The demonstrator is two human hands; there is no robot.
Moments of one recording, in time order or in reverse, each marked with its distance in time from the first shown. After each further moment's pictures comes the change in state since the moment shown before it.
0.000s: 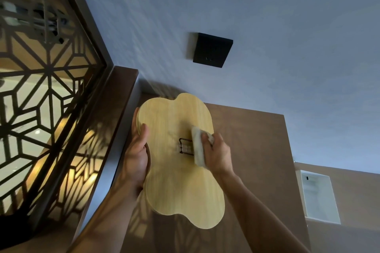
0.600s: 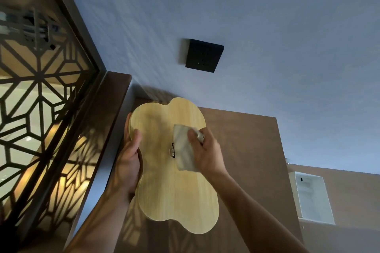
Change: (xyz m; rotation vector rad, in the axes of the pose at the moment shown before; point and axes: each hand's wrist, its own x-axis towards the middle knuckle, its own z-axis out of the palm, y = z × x) left_hand 0.007 -0.008 -0.009 0.066 -0.021 0.079; right_hand -0.004 -0.036 -0.010 0.230 -0.016 -0.088
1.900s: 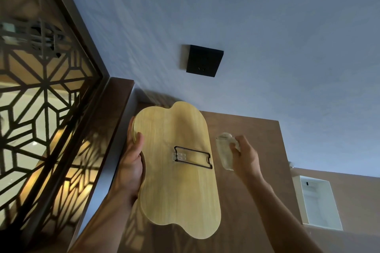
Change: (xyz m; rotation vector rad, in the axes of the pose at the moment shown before) left_hand 0.000 0.001 0.004 -0.047 0.027 -0.115; right_hand 0.018 0.070 -0.082 -0.269 0.118 0.013
